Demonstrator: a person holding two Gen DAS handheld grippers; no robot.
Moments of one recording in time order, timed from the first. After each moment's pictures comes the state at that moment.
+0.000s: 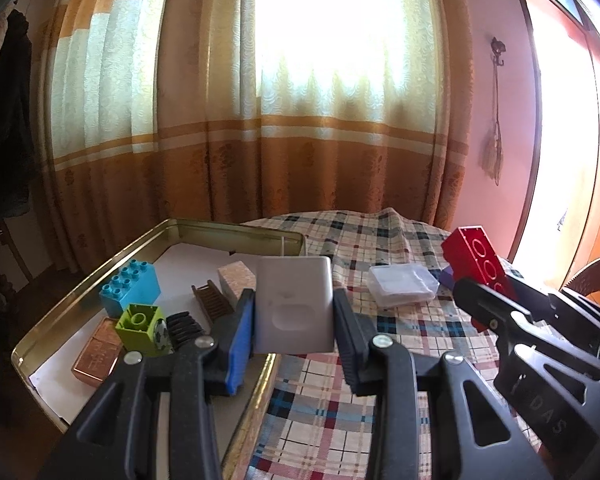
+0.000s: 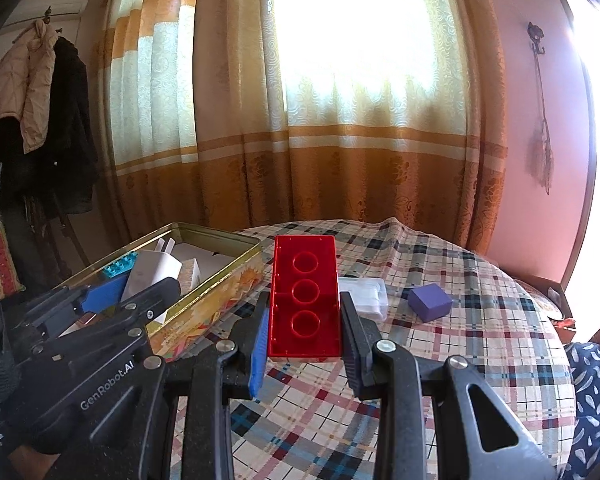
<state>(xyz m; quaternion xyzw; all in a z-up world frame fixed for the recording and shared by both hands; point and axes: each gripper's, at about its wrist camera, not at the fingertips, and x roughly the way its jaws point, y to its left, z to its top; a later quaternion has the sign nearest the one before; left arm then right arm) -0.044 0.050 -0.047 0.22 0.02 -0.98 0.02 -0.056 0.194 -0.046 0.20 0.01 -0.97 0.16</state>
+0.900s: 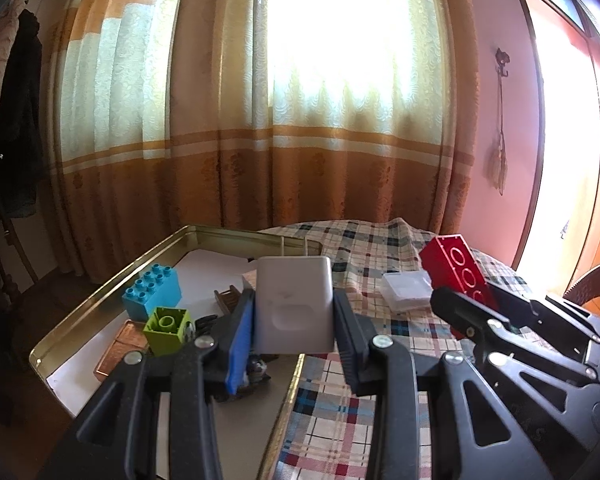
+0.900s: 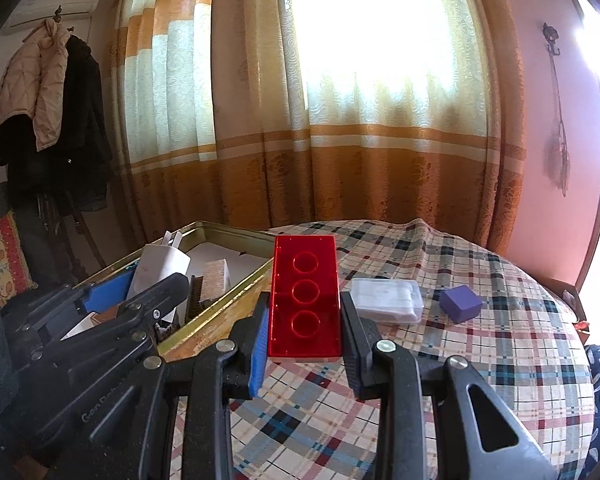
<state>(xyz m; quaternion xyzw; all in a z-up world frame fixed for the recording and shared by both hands) -0.032 0.034 -0.044 0.20 0.02 -0.98 0.03 -0.053 0.166 -0.046 0.20 0.01 -0.96 0.19</state>
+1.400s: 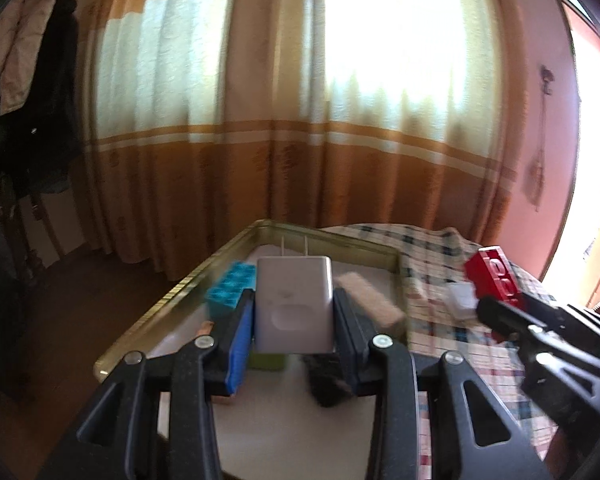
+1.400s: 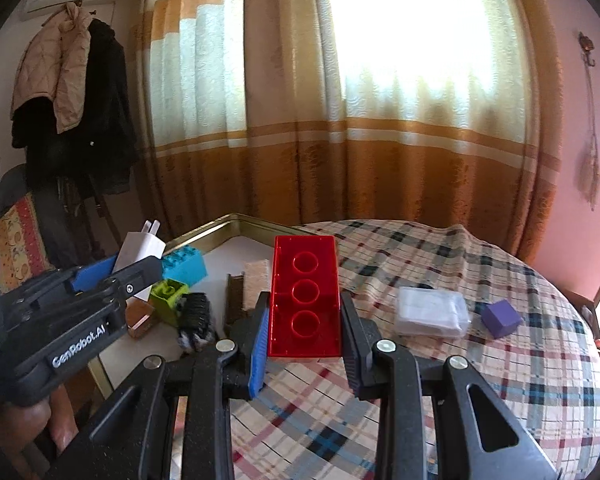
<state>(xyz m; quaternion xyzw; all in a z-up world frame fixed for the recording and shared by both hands) -0.030 -0.040 -0.036 0.22 0.06 -0.97 0.10 -0.064 0.127 -0.034 0.22 0.03 -0.95 0.24</state>
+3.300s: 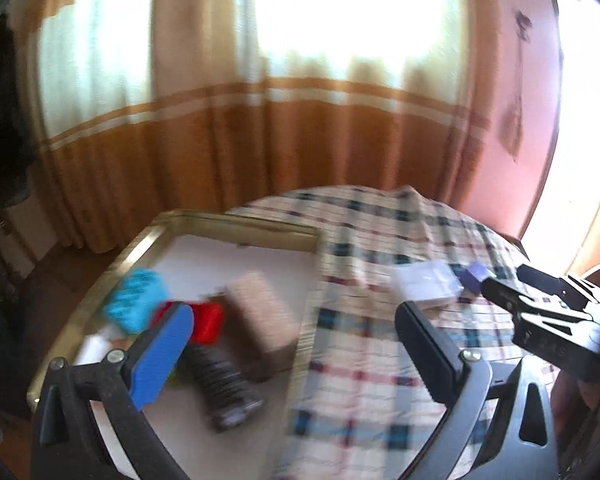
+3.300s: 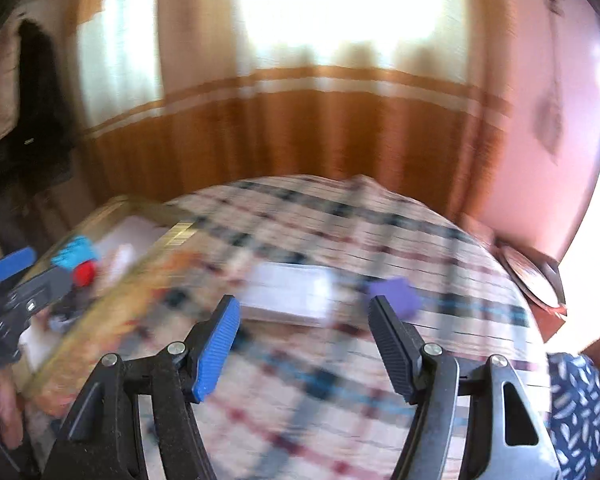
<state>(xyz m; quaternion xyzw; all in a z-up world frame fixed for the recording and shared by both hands) -0.106 0.052 -0.026 0.32 0.01 -0.95 0.02 -0.154 0.252 -0.054 0.33 0.01 -0.94 0.11</state>
